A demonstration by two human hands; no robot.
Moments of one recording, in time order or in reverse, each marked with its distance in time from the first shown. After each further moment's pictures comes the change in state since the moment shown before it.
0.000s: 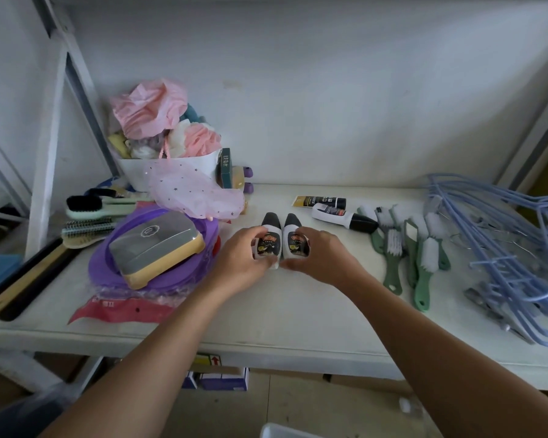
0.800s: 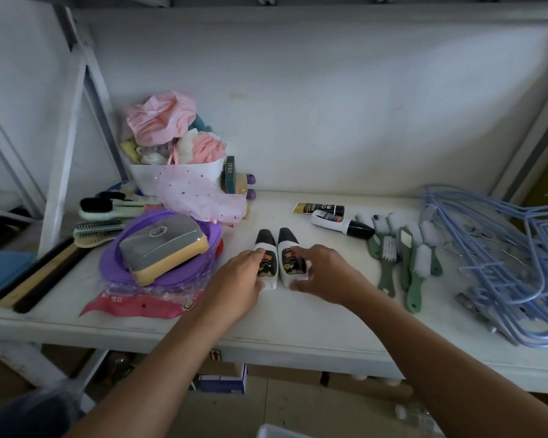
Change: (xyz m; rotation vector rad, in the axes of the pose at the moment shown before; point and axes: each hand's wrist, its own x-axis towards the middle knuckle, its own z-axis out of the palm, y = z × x) left_hand -0.053 0.013 -0.007 0.431 -0.017 0.156; right_hand -0.031 -0.001 -0.012 -0.169 -0.132 -0.108
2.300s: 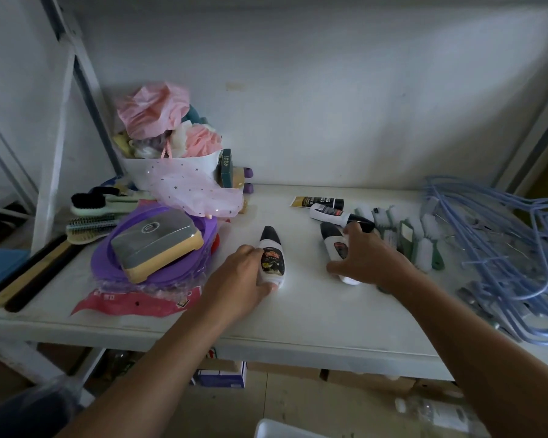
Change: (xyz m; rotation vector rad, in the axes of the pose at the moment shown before) left_hand 0.001 0.011 0.002 -0.013 -0.019 -0.035; right_hand -0.010 0.037 -0.044 -0.121 0.041 0.286
